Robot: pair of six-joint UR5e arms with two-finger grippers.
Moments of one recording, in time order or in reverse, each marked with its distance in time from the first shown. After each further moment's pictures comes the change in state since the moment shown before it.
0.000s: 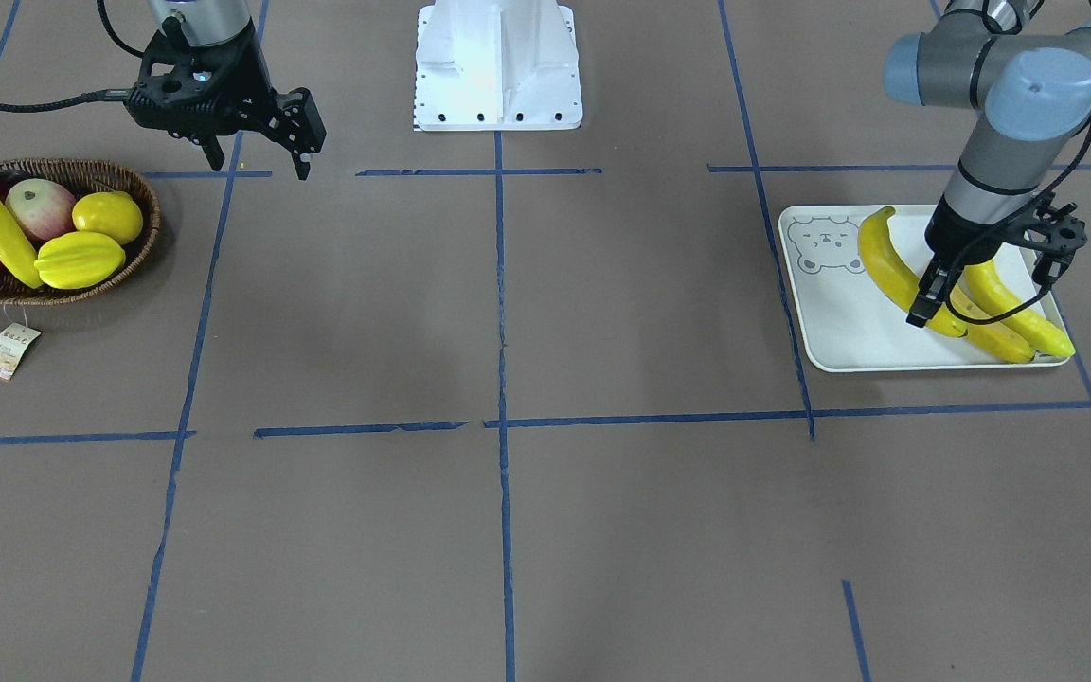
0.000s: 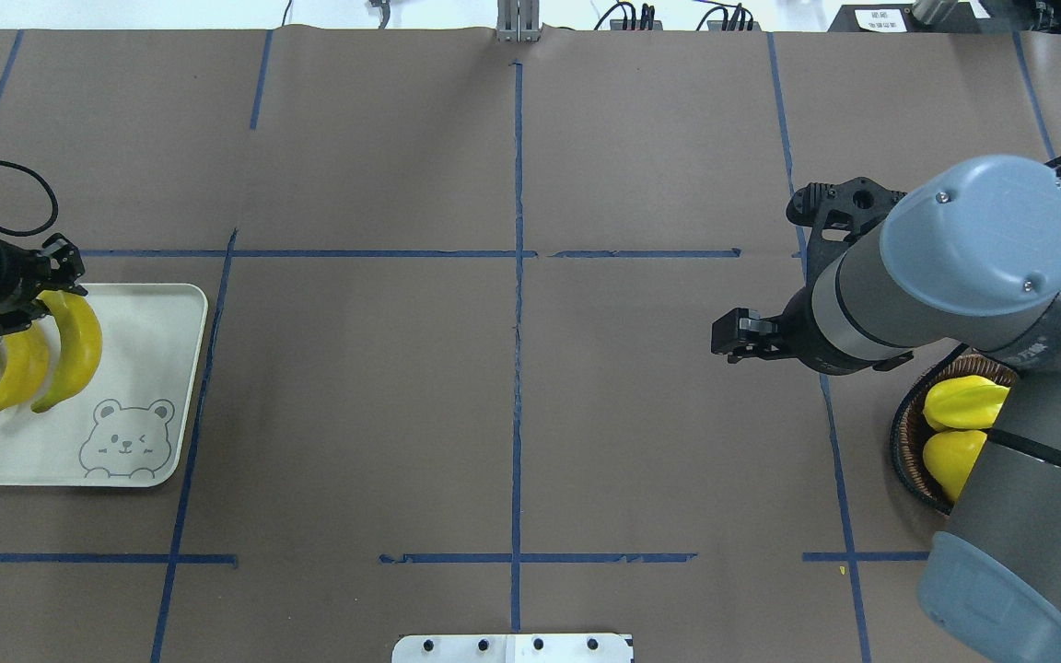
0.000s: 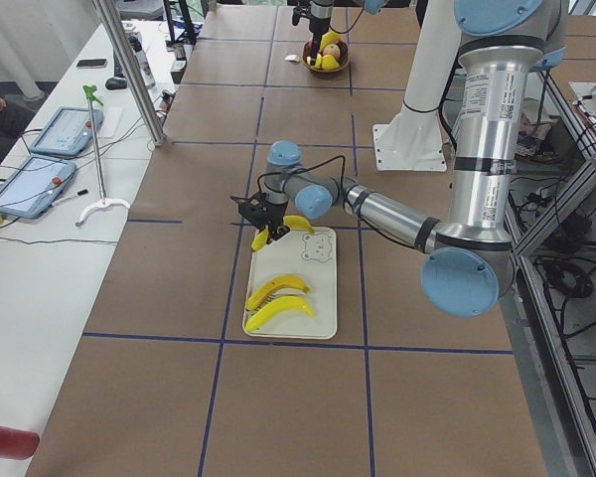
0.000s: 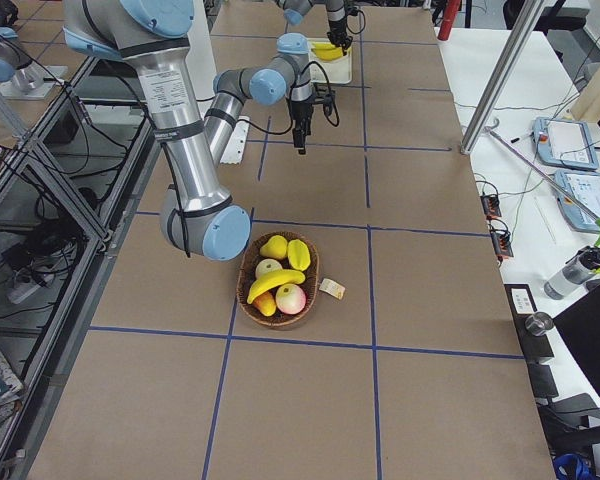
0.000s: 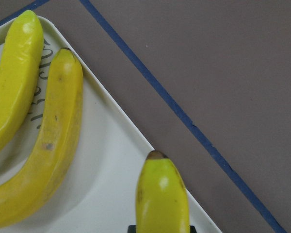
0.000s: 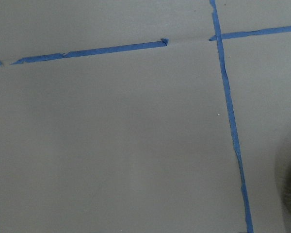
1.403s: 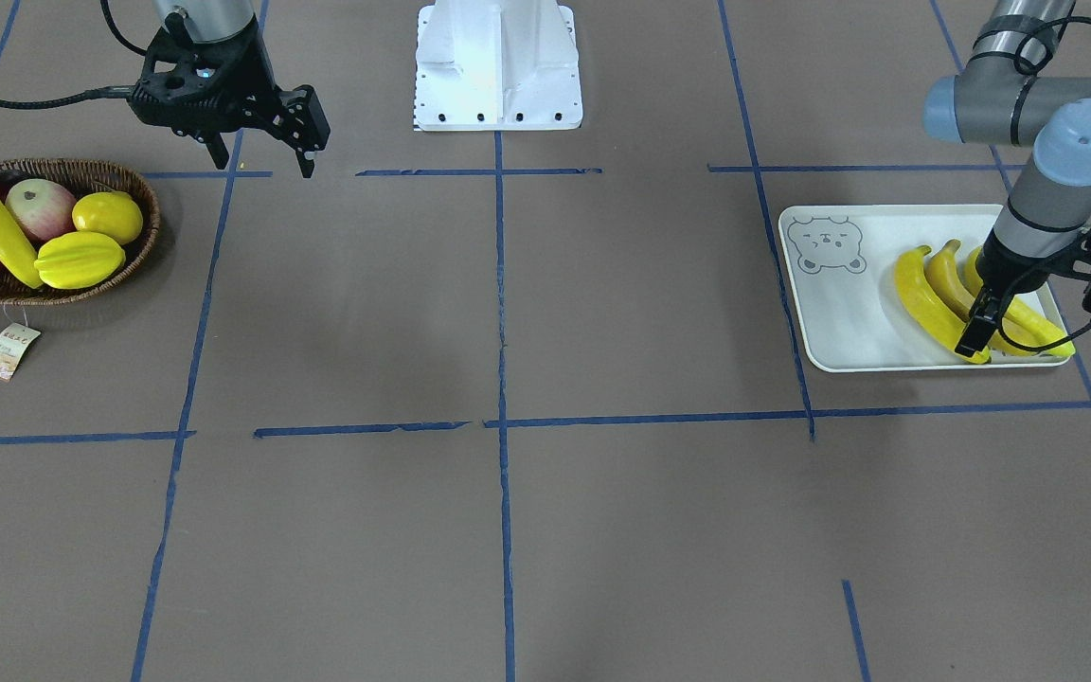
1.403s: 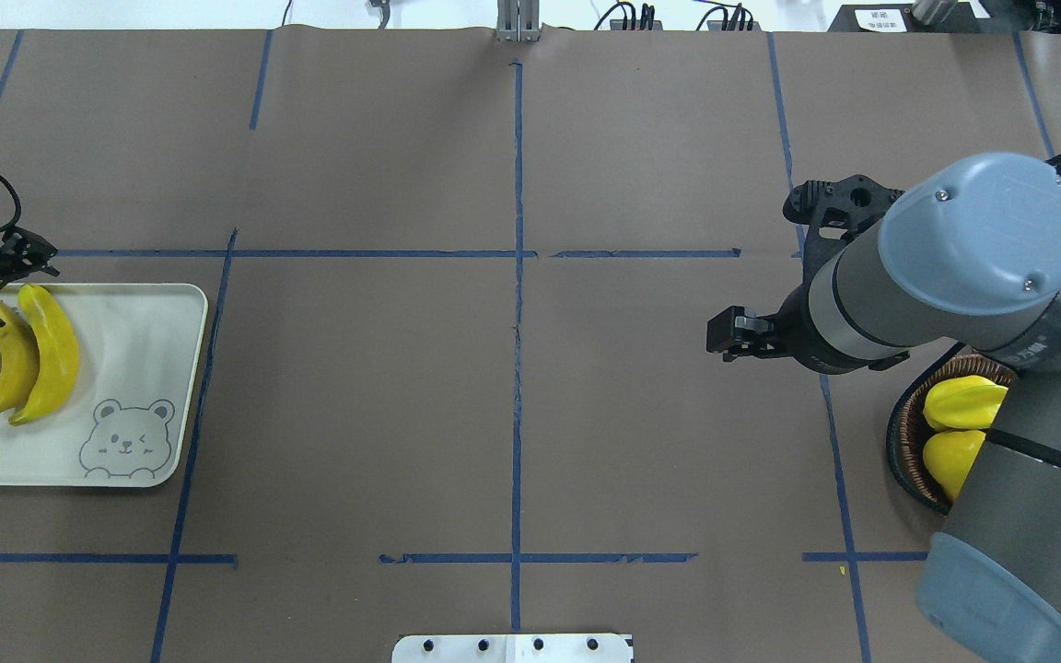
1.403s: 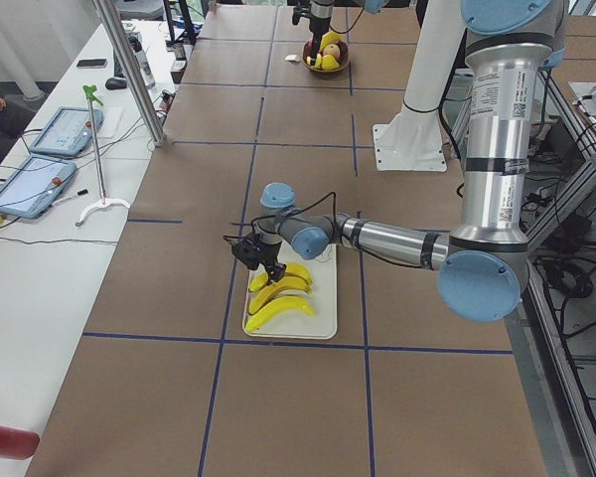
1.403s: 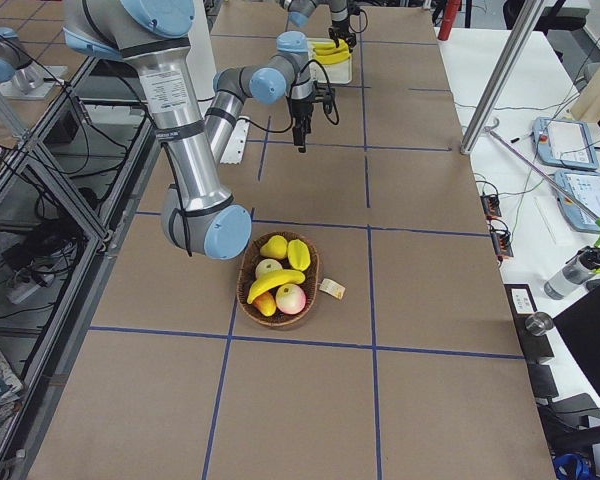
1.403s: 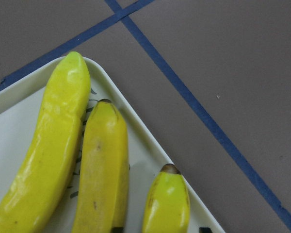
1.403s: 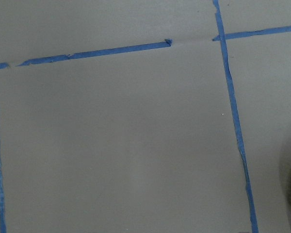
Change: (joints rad) left arm -0.061 -0.001 0.101 -0.051 -0.004 0.091; right arm -0.001 0.010 0.002 0.000 0.000 0.007
